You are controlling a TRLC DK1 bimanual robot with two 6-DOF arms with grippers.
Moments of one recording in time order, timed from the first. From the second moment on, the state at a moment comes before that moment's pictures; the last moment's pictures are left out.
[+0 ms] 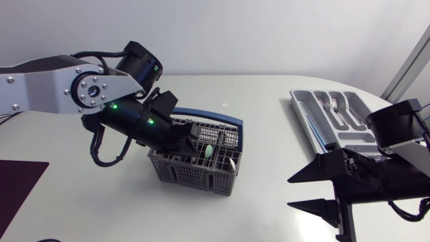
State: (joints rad) left arm -0.53 1.54 1.12 -0.67 0.48 -0.32; right arm 0.18 0.97 0.60 -0.74 -0.62 -1.02
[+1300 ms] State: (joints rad) left arm -0.55 1.35 1.15 -0.71 0.45 -0.40; right arm 0.35 0.89 0.60 -0.72 -0.54 -0.88
